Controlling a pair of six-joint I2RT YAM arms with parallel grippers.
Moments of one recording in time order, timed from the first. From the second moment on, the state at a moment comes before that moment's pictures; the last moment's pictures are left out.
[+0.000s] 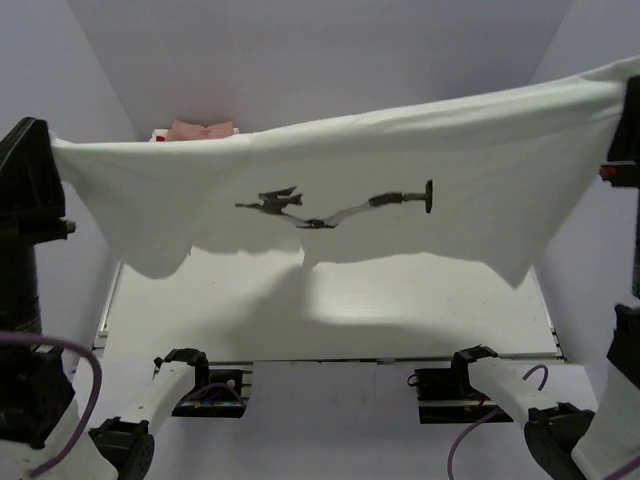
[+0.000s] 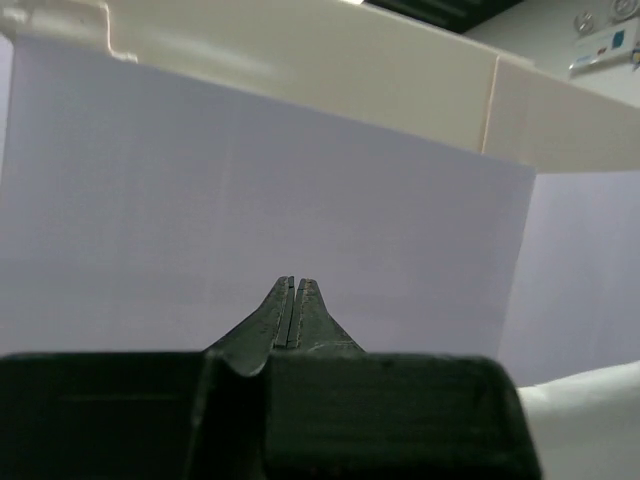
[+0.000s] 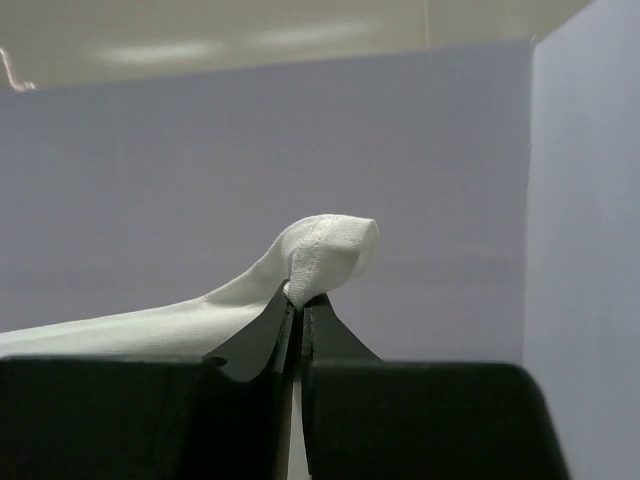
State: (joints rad) left arm -0.12 0.85 1.99 -0.35 0.02 -0.28; right arm 0.23 0.95 2.01 -0.36 0.08 0.02
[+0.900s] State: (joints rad) left arm -0.12 1.88 1.69 0.03 0.23 -0.10; right arm 0.21 1.29 0.97 0.07 0.34 0.13
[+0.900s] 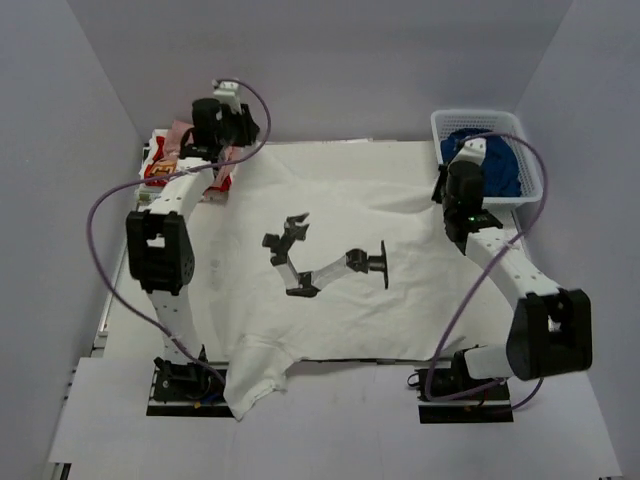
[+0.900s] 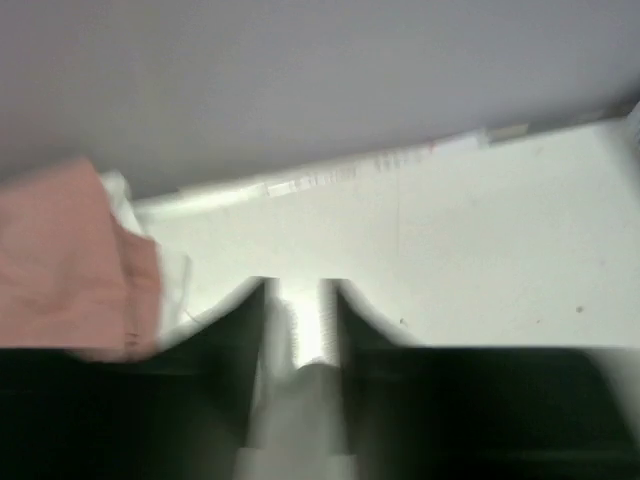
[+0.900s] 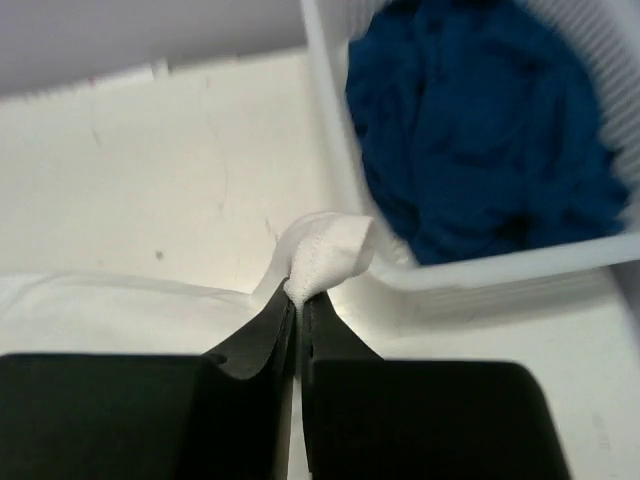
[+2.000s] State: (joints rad) left arm -0.20 2.02 1.38 -0.27 0.20 -0.24; right arm 0.21 1.68 0.97 -0.04 -0.03 0.28
